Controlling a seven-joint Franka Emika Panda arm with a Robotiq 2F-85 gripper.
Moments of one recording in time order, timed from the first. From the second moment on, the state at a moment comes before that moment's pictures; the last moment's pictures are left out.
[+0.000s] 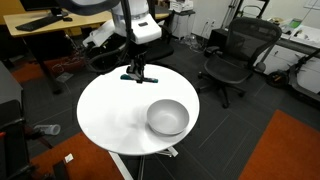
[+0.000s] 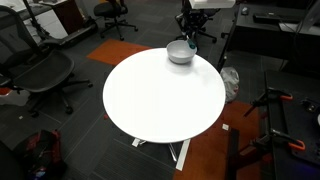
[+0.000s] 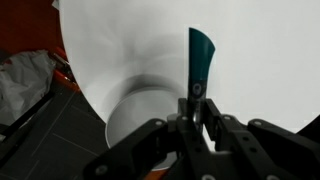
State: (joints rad) arm -0.05 0.25 -0.19 -2.09 0.11 2.45 0.59
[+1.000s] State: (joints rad) arm -0.11 0.44 -0.22 -1.91 0.11 2.45 0.64
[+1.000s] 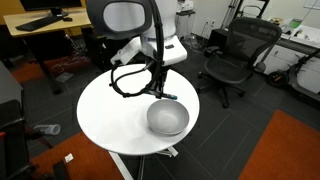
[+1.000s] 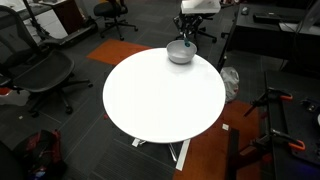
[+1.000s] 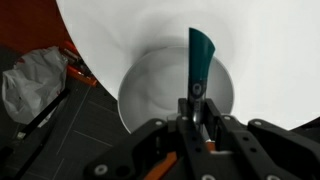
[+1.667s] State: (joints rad) arm -0.13 0.53 -0.22 -1.83 0.11 2.45 0.64
